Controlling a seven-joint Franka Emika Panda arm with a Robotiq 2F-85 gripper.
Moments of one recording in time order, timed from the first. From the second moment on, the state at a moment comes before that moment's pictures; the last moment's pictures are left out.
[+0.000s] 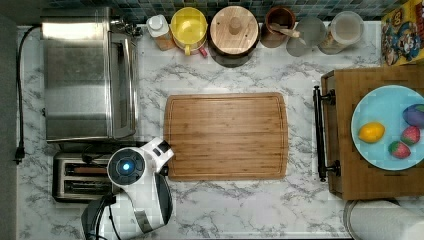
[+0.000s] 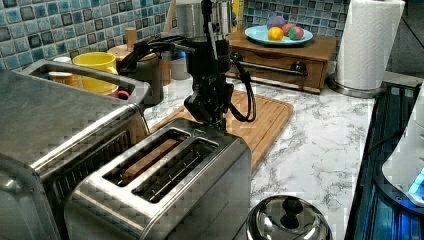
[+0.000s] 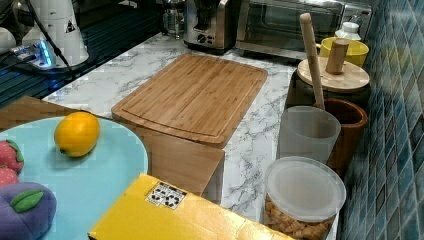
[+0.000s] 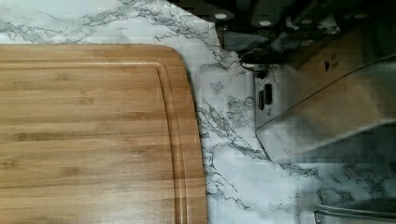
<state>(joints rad) 0.28 -0.03 0.22 -2.46 0.24 0.76 -0.41</state>
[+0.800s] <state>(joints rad) 0.28 -0.03 0.22 -2.46 0.24 0.76 -0.41</state>
